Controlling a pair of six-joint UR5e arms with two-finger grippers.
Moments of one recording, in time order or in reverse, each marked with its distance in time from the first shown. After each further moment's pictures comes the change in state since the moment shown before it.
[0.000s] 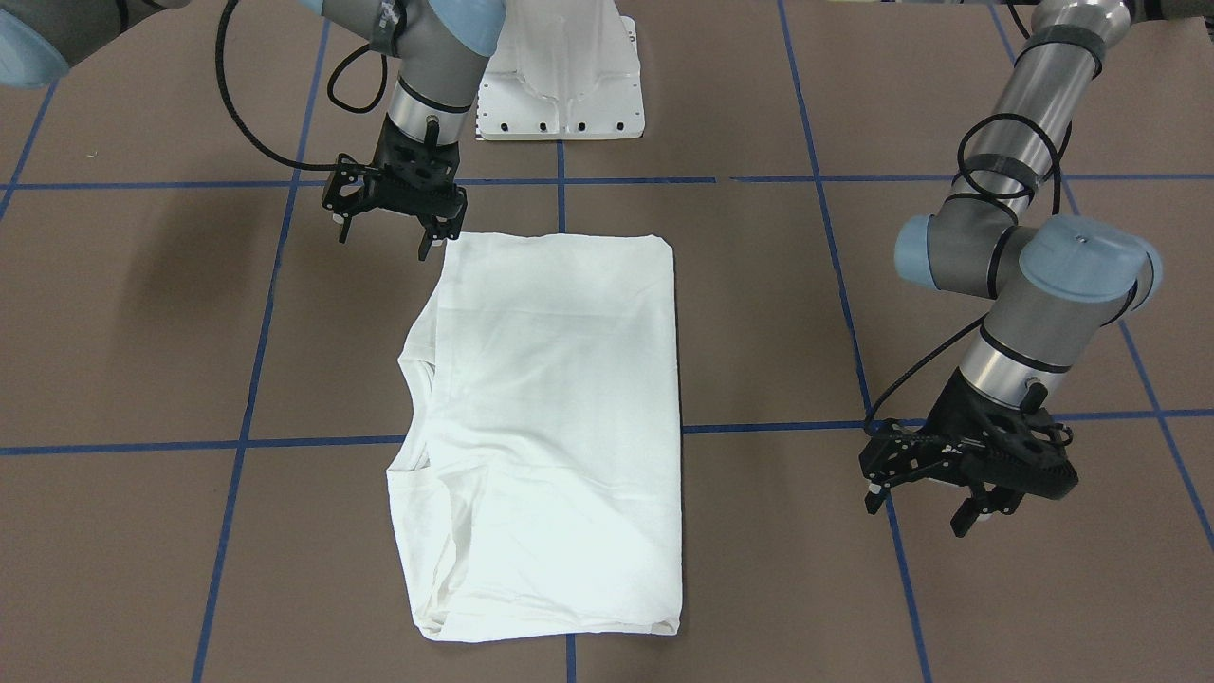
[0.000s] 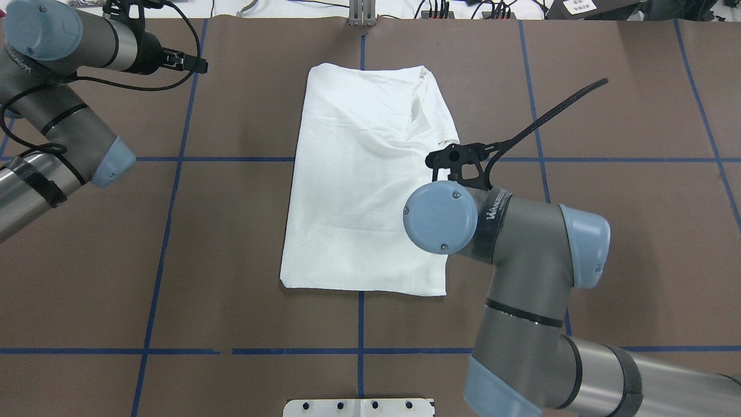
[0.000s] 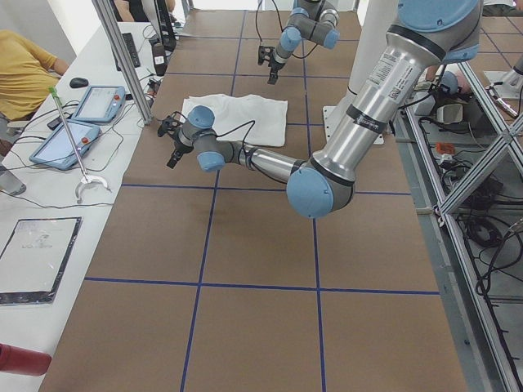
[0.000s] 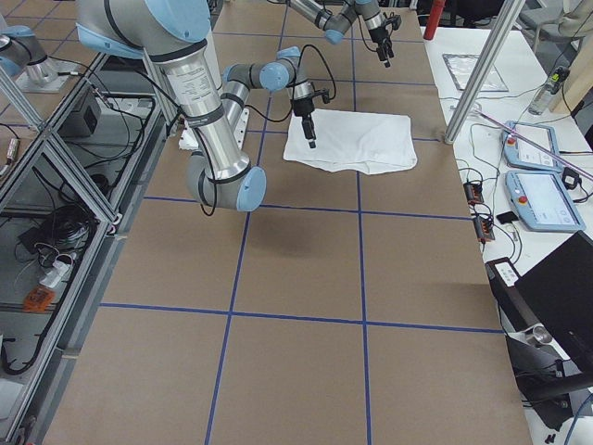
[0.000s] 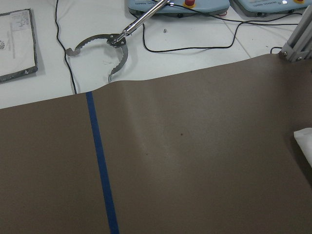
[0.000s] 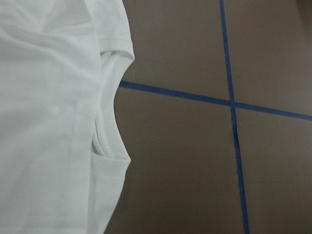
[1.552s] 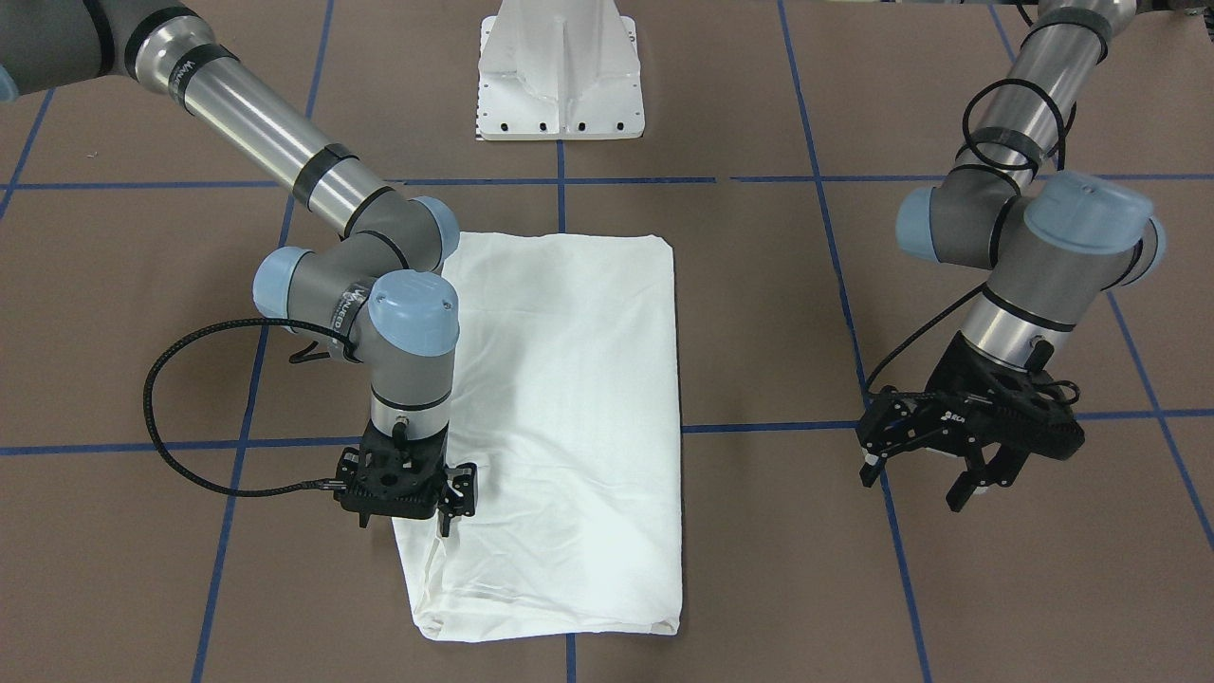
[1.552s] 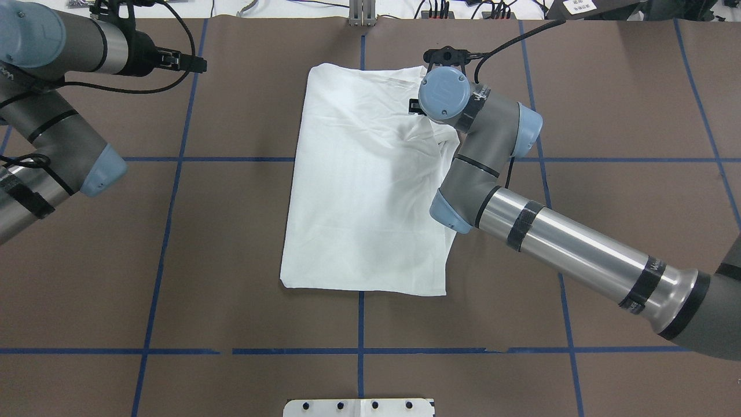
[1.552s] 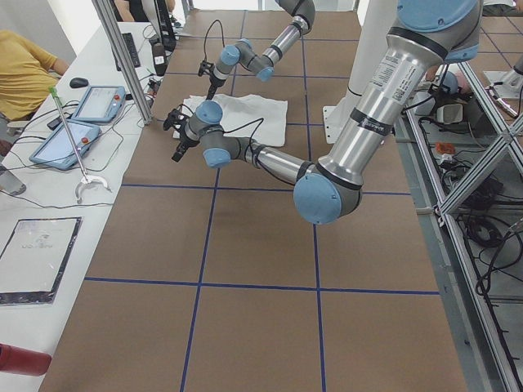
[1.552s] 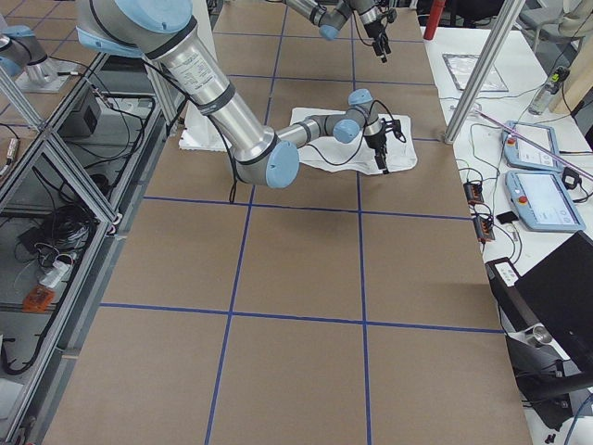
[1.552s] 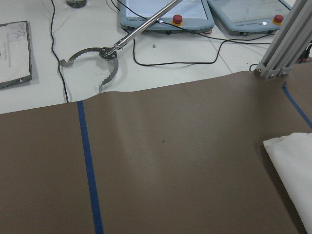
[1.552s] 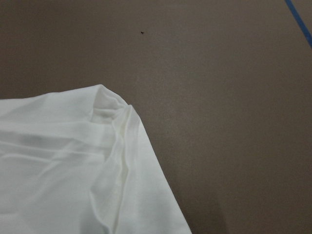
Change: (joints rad) left arm 0.007 0.052 -0.113 0.003 0.009 -0.037; right arm 0.244 0.235 -0.901 0.885 0.071 -0.019
